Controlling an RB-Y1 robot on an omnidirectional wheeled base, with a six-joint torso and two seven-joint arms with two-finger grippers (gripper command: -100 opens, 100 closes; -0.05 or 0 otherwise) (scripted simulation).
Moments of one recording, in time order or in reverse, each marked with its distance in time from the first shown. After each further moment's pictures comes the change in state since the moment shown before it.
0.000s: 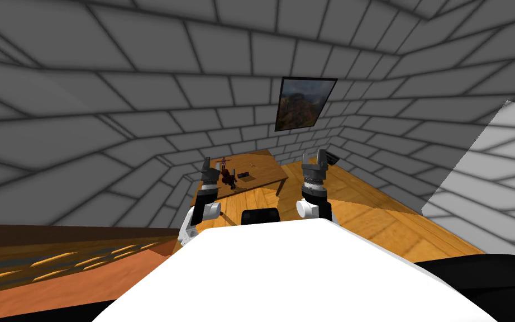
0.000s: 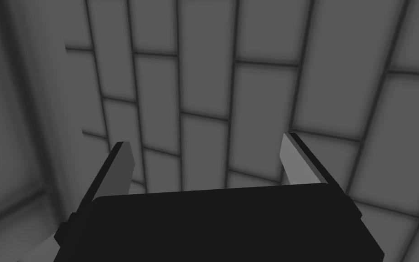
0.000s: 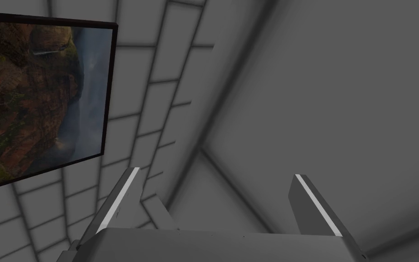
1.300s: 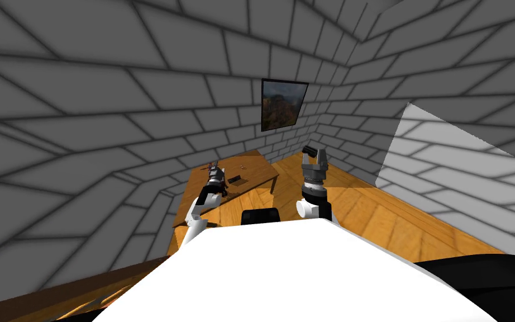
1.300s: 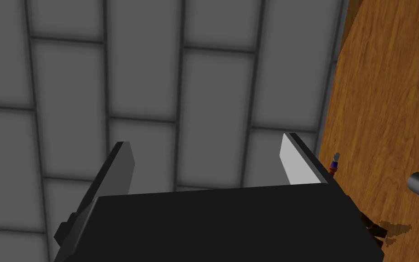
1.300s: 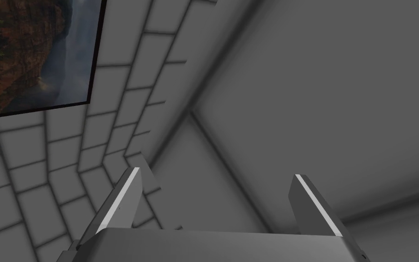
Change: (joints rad) left arm -0.197 0.094 0.035 0.264 0.196 0.307 0.000; right arm 0.000 0.000 0.000 0.000 0.000 0.000 0.000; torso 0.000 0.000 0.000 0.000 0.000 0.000
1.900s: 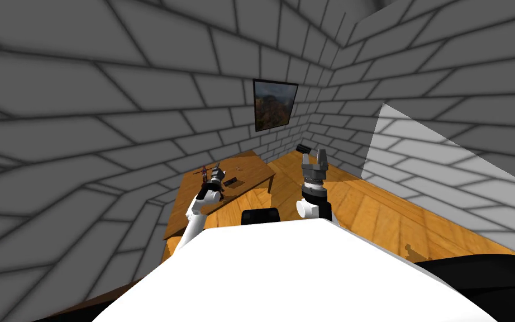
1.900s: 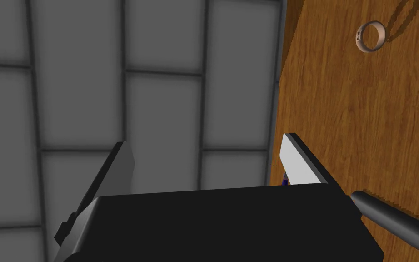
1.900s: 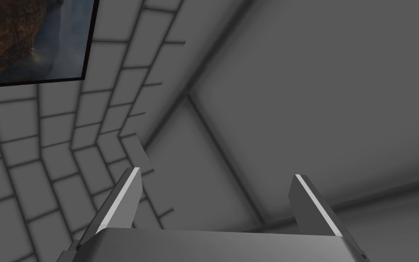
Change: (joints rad) left arm -0.072 0.038 0.017 0.099 0.078 0.153 0.006; right arm 0.000 0.000 0.000 0.000 0.000 0.000 0.000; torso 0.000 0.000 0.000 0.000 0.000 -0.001
